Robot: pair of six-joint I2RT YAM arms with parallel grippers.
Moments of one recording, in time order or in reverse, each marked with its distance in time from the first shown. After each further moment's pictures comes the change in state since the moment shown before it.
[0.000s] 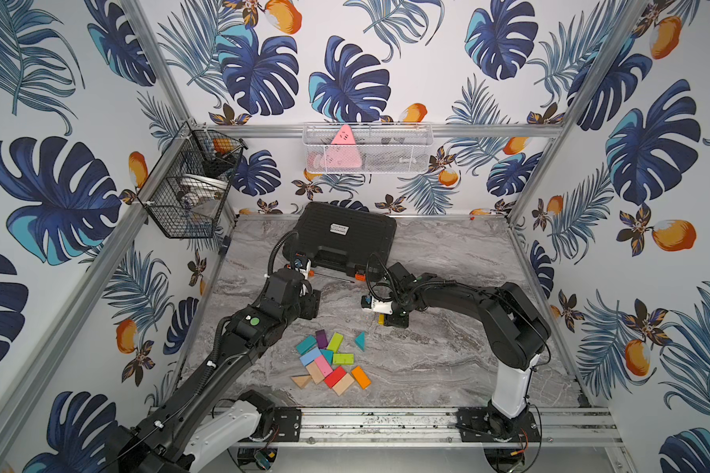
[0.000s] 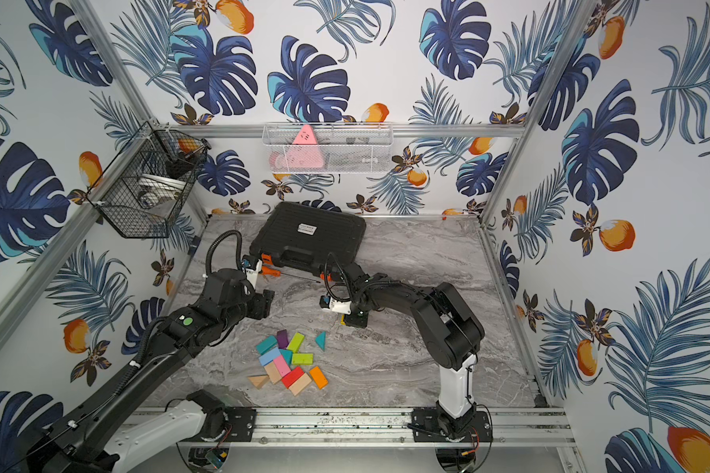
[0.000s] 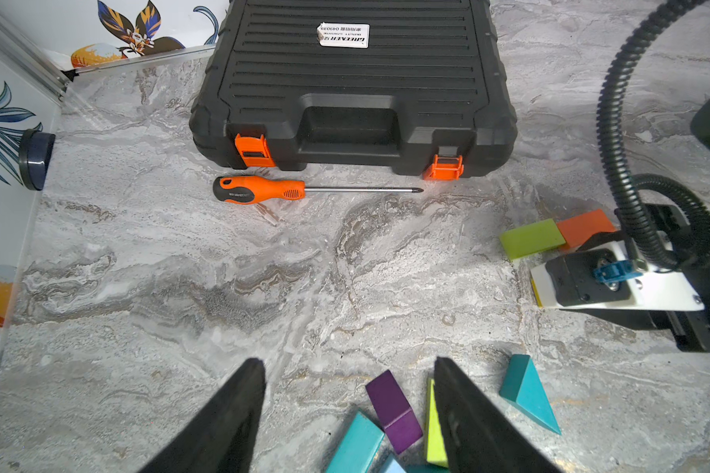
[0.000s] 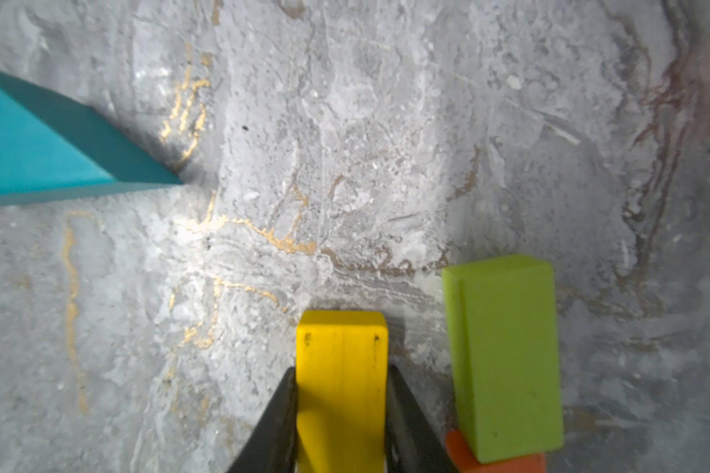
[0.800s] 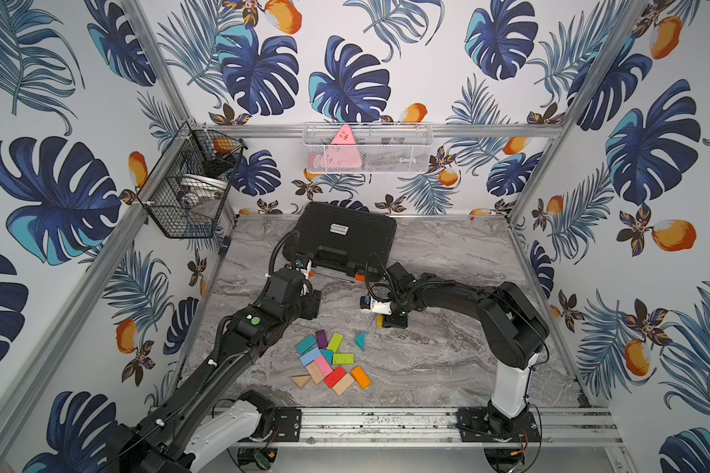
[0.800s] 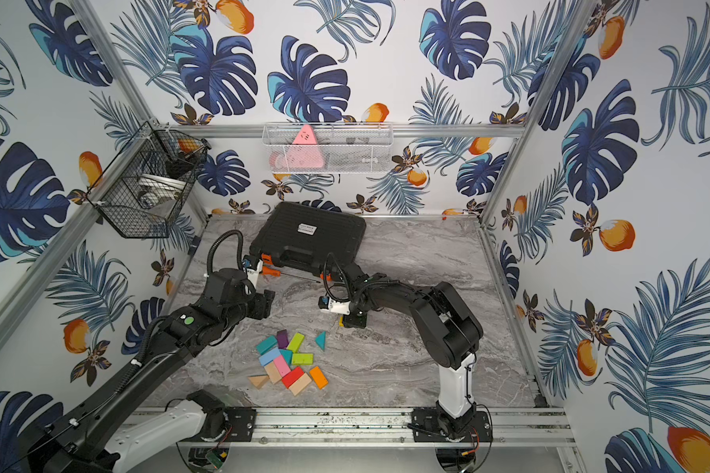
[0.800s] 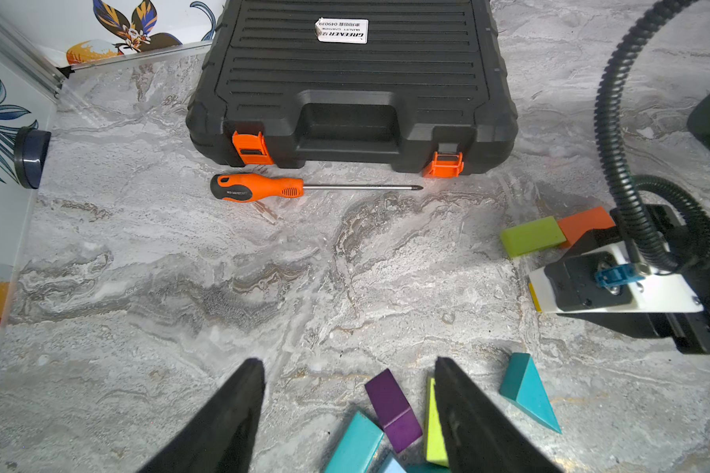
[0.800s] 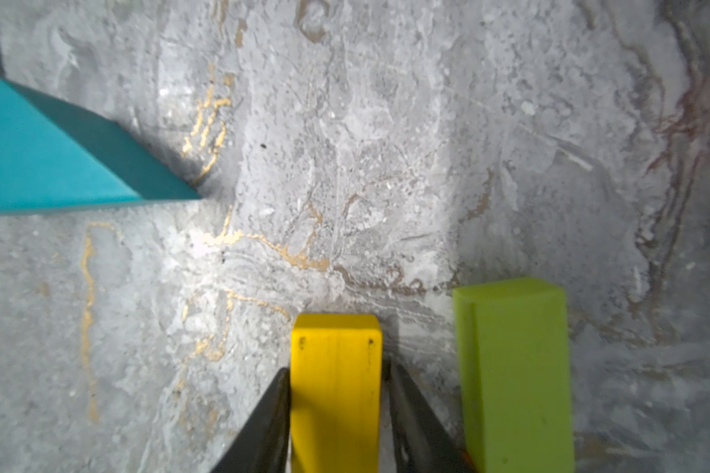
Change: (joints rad) left arm 0.000 0.006 0.000 0.000 0.003 0.000; right arm 0.002 0.011 0.008 0.010 -0.020 -0.011
